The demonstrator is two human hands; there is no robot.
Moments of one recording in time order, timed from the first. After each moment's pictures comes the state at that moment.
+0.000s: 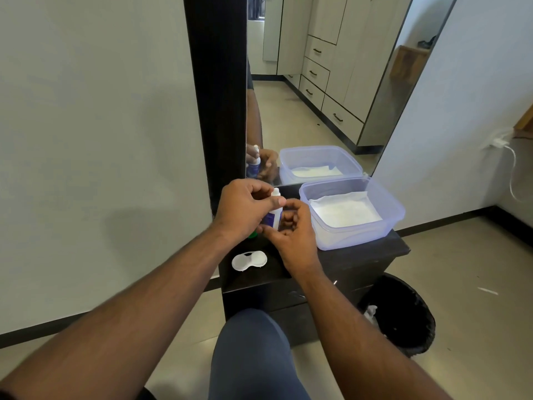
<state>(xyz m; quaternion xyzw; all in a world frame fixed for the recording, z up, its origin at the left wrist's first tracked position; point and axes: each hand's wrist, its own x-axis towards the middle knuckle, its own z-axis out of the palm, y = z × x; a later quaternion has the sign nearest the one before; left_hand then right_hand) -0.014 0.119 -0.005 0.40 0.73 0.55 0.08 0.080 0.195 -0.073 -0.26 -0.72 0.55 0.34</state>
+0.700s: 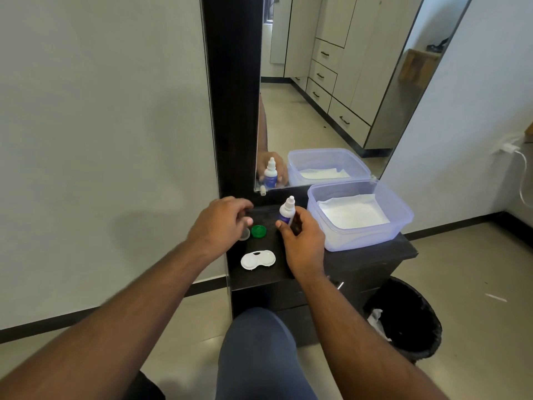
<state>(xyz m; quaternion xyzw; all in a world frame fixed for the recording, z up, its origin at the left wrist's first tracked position) -0.047 0.078 -0.029 0.45 0.85 0.27 0.02 0.076 0.188 -0.076 -0.33 -0.76 0.41 0.38</state>
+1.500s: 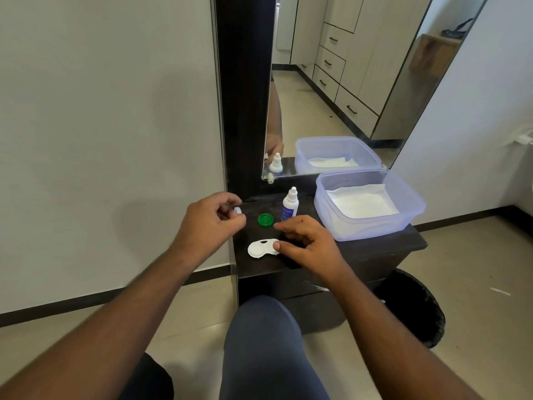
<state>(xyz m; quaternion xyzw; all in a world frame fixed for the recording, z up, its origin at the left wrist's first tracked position) -0.035 0.036 -0.032 0.35 0.82 0.45 0.06 0.112 0.191 -0.075 -0.16 -0.84 0.47 0.23</state>
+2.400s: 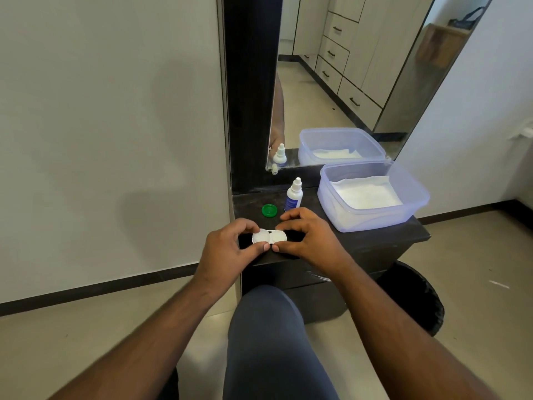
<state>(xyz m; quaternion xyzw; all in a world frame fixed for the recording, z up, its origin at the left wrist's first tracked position) 0.005 0.024 -0.079 0.39 0.79 0.47 0.05 0.107 0.188 -0.067 -0.17 -0.92 0.34 0.12</state>
